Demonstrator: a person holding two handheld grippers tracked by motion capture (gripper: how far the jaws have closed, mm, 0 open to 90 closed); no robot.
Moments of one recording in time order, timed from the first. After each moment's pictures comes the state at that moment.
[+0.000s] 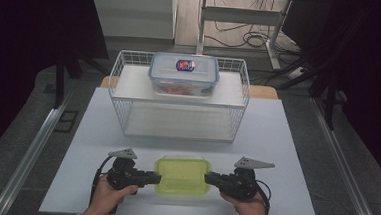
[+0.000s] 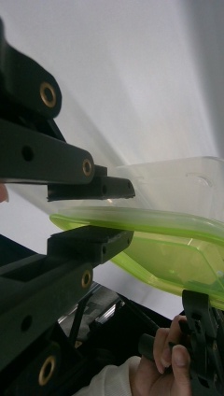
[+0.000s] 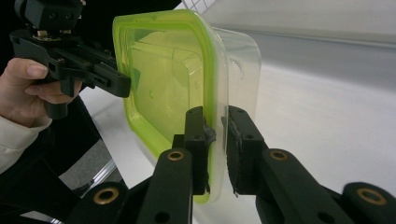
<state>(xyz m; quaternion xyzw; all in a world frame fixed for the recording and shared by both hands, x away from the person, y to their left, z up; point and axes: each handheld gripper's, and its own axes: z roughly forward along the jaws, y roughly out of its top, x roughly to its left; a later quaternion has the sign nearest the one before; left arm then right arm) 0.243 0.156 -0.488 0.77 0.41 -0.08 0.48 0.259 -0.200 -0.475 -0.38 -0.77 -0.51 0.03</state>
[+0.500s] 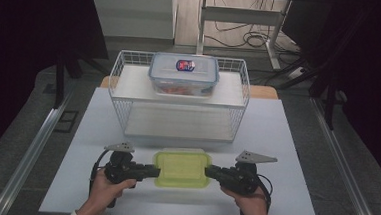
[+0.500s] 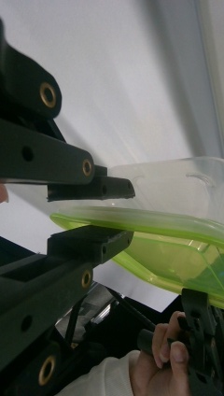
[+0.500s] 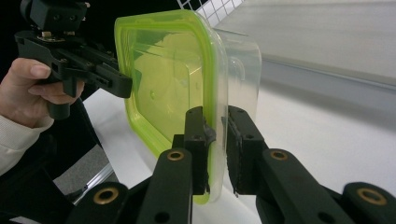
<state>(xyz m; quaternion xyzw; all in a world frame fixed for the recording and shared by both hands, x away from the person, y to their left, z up) 0.250 0.163 -0.470 0.77 0.40 -0.06 0.49 0.266 -0.196 -0.455 -0.36 -0.77 -0.52 0.01</state>
